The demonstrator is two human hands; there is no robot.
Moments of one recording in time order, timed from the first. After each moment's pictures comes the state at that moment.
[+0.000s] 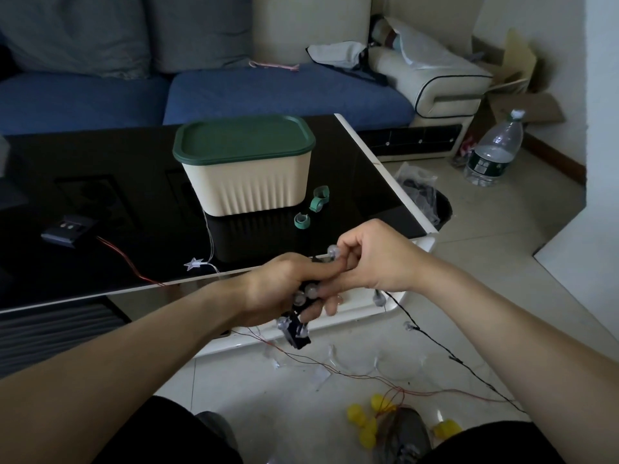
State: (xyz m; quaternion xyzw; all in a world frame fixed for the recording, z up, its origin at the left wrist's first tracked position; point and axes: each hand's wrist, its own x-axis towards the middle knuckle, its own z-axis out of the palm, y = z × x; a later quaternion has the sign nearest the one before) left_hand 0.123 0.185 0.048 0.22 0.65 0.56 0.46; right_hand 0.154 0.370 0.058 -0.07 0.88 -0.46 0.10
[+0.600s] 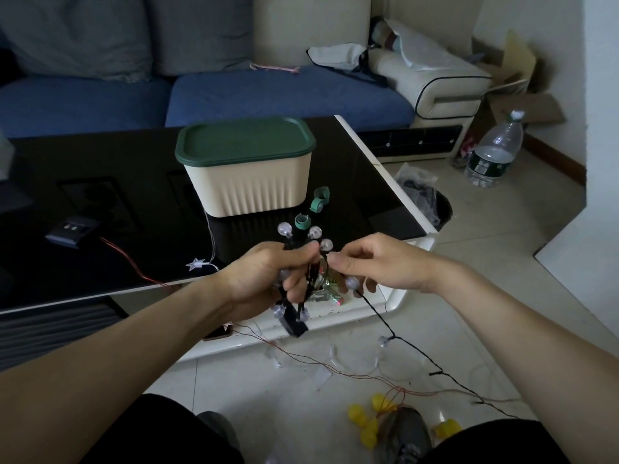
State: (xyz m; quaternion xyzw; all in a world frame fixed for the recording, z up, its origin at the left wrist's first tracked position) left_hand 0.112 0.170 0.041 0.16 0.63 0.66 0.39; right_hand 0.153 0.383 0.048 -0.05 0.86 -0.48 0.18
